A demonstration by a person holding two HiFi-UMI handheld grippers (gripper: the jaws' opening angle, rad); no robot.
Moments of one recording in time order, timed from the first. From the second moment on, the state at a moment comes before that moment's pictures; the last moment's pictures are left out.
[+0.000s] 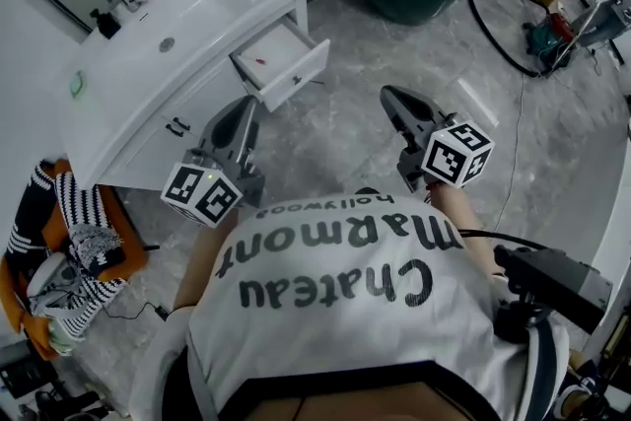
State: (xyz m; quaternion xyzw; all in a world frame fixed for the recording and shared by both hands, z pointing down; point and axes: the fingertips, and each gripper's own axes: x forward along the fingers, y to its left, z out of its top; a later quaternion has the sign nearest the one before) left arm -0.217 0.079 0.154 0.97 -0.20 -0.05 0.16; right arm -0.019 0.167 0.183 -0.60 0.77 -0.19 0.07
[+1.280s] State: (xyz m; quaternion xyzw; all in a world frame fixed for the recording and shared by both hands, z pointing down) left arm -0.058 -0.009 0.213 0.86 -0.48 -0.05 0.18; right arm 0.123 -0.029 0.219 -0.32 0.92 -0.22 -0.03
